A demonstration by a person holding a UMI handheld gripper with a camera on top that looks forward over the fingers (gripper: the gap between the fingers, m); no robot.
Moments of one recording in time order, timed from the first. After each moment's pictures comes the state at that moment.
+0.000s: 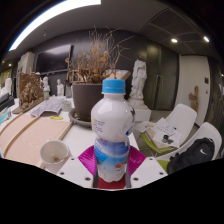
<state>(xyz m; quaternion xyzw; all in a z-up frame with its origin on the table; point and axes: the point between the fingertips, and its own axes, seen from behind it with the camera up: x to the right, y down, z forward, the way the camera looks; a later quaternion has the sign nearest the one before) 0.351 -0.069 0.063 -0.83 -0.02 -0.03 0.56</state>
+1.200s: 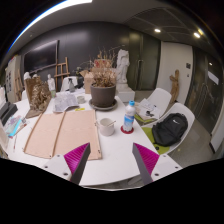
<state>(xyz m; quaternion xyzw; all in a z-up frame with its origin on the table) 0.180 -0.396 0.216 -0.88 0.09 -0.07 0.47</state>
